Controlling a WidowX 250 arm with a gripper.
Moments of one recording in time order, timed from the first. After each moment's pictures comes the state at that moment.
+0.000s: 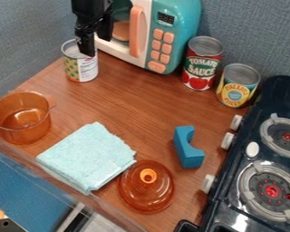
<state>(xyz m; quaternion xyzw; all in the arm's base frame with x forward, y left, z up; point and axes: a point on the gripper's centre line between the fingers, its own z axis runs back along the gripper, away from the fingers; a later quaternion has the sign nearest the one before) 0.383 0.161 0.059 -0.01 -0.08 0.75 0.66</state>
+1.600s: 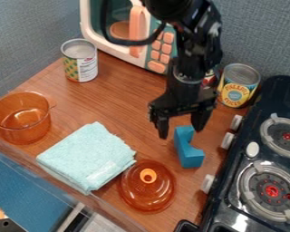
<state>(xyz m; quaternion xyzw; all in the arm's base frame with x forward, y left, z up) 0.324 -0.058 0.025 -0.03 -0.06 0.42 0.91</state>
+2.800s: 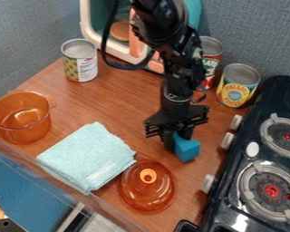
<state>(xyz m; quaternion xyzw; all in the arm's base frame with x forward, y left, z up) 0.330 -0.049 -0.011 -0.06 -0.05 0.42 0.90</state>
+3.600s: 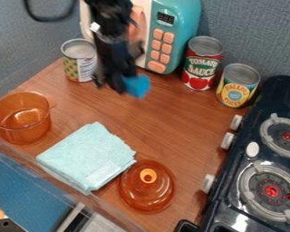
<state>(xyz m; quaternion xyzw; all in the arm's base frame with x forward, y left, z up) 0.335 0.080 0.048 -0.10 -0.11 0.64 0.75</state>
